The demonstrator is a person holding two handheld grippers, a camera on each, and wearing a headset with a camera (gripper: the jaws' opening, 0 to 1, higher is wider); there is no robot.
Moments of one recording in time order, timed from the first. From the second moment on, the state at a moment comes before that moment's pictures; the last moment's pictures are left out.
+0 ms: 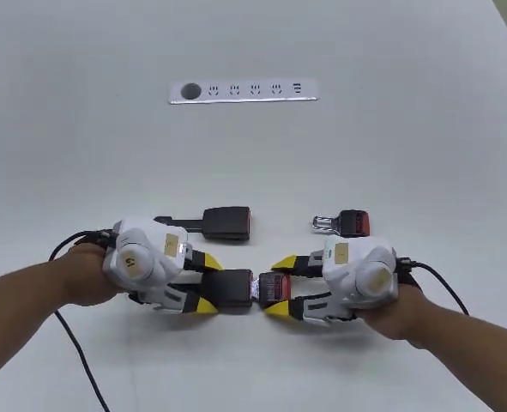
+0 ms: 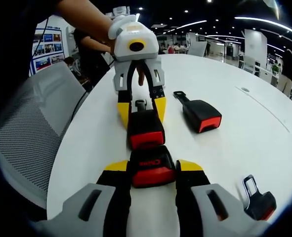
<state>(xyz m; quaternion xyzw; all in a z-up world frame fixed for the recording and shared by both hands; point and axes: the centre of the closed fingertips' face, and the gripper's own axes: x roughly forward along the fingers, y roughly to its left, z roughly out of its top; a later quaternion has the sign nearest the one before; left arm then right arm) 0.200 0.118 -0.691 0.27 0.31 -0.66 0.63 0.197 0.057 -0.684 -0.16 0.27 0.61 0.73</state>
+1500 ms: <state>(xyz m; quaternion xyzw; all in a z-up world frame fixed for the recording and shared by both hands) 0.195 0.117 -0.678 0.26 0.36 -0.61 0.66 0.201 0.044 -0.677 -0.13 0.31 0.55 0.77</state>
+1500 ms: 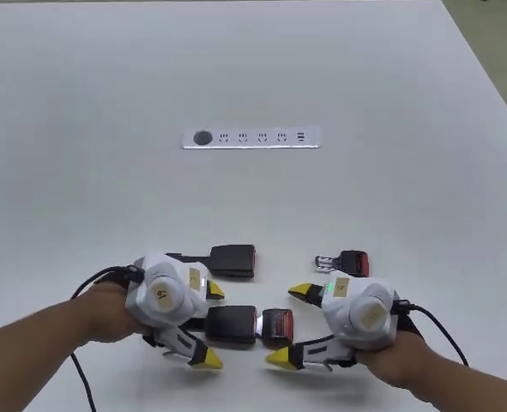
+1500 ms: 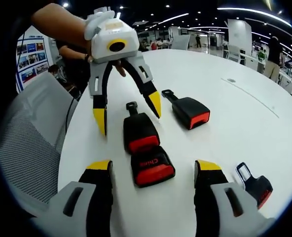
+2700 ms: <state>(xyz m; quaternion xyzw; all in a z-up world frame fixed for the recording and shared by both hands) 0.276 0.113 -0.623 0.26 0.33 -0.58 0.70 0.290 -0.059 -0.630 -0.14 0.29 0.49 0.81</state>
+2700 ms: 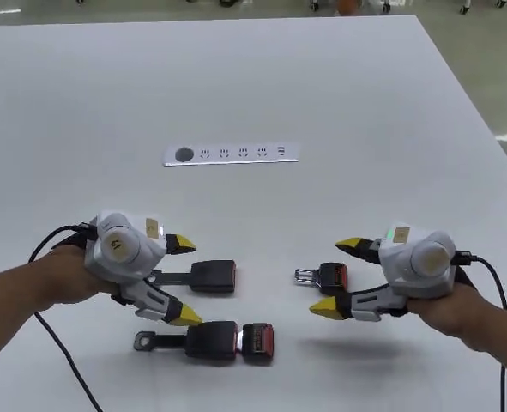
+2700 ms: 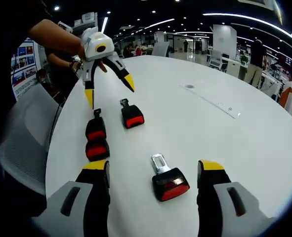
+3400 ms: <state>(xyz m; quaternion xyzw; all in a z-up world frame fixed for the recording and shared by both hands) 0.299 0.112 -0.680 0.26 0.35 -0.60 0.67 0.298 -0.069 -0.681 -0.14 0.35 0.54 0.76</state>
